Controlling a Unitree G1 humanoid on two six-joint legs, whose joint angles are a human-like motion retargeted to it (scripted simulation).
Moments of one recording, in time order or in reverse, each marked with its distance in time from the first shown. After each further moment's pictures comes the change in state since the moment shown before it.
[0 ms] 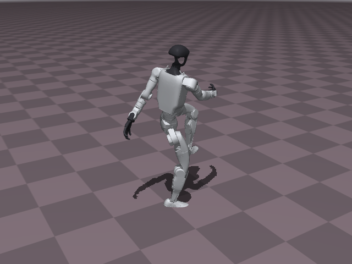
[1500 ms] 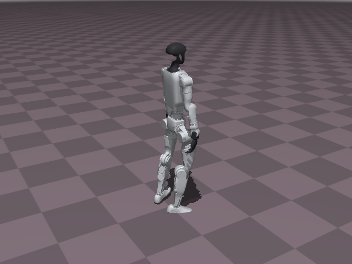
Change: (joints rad) left arm -0.427 -0.113 -0.297 -0.167 -0.241 -0.286 0.293; right arm 0.904 -0.072 -0.042 0.413 -0.481 0.138 -0.019; waist -0.633 0.116 -0.347; left_leg 1.157 -0.514 -0.151 -1.507 -0.072 -0.282; right_leg 0.270 0.230 -0.229 -0.309 0.065 0.087
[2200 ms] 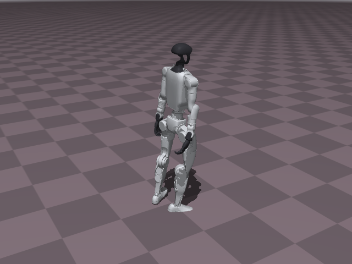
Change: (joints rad) left arm 0.154 0.030 0.258 0.023 0.032 0.074 -0.159; right arm 0.035 0.008 0.047 0.254 0.045 0.113 -0.066; waist -0.065 0.067 -0.042; left_leg -0.075 0.018 -0.080 -0.077 0.063 -0.016; right_leg -0.065 0.017 -0.160 -0.042 0.002 0.014
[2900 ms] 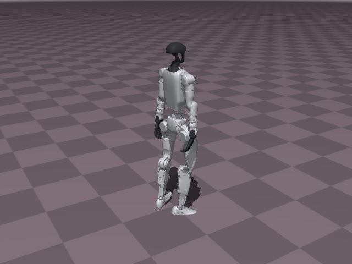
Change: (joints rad) left arm 0.002 0.029 0.000 0.031 0.062 0.066 -0.059; right arm -0.012 0.023 0.024 -0.106 -0.038 -0.070 0.072; waist 0.021 -0.043 -0.019; left_leg 0.061 -0.054 0.003 -0.052 -0.021 0.054; right_leg 0.014 -0.027 0.016 0.024 0.033 0.027
